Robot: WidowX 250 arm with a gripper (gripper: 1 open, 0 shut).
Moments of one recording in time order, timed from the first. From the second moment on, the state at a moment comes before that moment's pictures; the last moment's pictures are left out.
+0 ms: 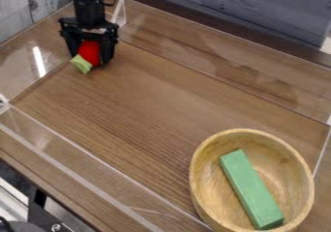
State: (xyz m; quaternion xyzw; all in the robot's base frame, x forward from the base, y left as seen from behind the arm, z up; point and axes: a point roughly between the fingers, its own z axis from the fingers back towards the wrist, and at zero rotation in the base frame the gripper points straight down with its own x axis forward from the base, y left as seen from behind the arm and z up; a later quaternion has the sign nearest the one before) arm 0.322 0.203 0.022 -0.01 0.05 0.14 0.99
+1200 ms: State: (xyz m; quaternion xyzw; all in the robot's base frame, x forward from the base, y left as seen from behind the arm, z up) arm 0.368 0.121 0.095 -0.08 0.02 0.05 1.00
